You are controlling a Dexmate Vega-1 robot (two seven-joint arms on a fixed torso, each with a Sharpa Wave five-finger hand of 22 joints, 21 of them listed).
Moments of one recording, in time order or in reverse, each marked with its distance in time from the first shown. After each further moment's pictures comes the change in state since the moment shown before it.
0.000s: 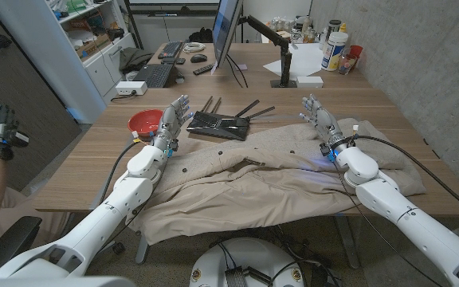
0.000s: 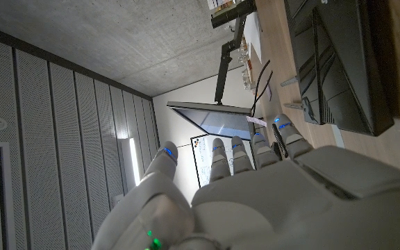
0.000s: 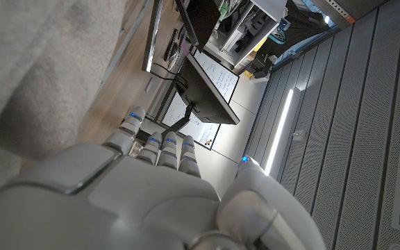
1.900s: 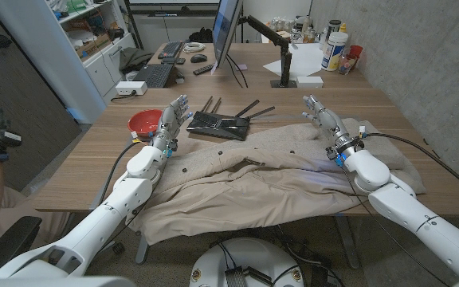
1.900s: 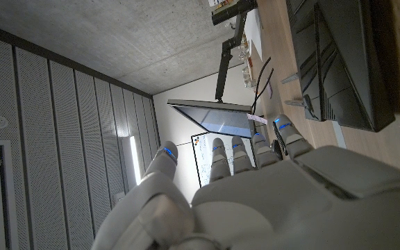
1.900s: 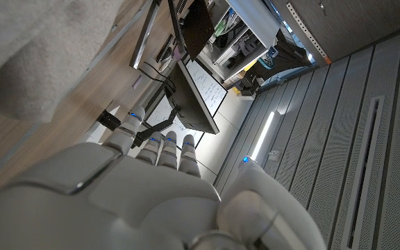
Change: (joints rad) left arm 0.005 0.001 -0.003 -0.006 0.001 -0.005 0.009; left_hand 0.000 0.000 0.000 0.000 0.000 0.005 0.005 0.000 0.002 -0.002 0.002 0.000 -0.009 0.000 0.000 0.000 0.000 0.011 0.000 -0.023 0.000; right arm -0.097 -0.096 0.041 -0.131 -0.123 0.034 -0.046; right_hand -0.004 -0.004 -0.004 -0.004 0.000 0.000 0.000 0.000 0.000 0.004 0.004 0.008 0.000 -0.005 -0.006 0.000 -0.004 -0.011 0.011 0.000 0.000
